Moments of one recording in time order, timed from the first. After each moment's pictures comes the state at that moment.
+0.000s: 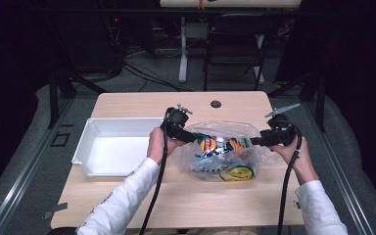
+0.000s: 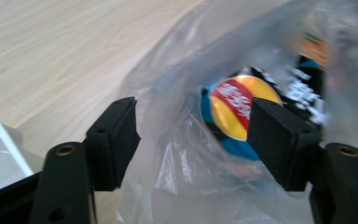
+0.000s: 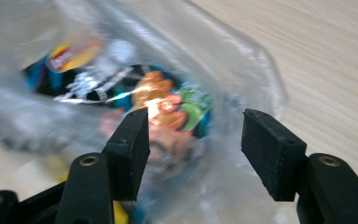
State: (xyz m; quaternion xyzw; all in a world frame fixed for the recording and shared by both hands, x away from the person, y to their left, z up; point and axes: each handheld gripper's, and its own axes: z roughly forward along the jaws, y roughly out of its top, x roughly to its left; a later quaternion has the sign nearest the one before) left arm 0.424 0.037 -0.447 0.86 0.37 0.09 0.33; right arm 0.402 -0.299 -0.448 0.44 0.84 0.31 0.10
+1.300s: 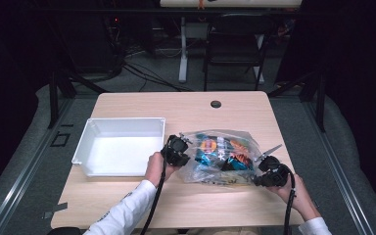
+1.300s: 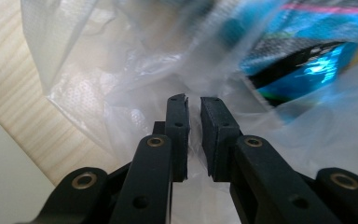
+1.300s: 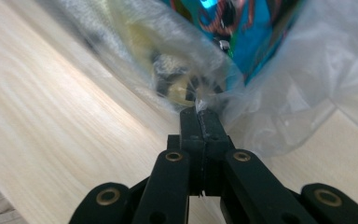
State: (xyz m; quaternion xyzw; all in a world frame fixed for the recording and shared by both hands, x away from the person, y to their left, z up) left arm 0.397 0.041 -0.529 0.90 0.35 0.08 0.24; right arm 0.335 -0.286 -0.536 0.44 0.88 0.18 0.02
